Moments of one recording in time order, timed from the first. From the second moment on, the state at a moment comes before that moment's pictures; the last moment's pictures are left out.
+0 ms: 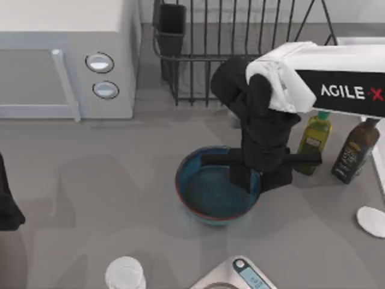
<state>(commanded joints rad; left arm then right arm) 0.00 0.00 0.00 0.00 0.00 0.00 0.62 2.13 1.51 -0.95 0.00 0.64</state>
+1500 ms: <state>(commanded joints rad) 0.00 0.00 0.00 0.00 0.00 0.00 0.66 2.02 1.77 -1.22 0.09 0.60</state>
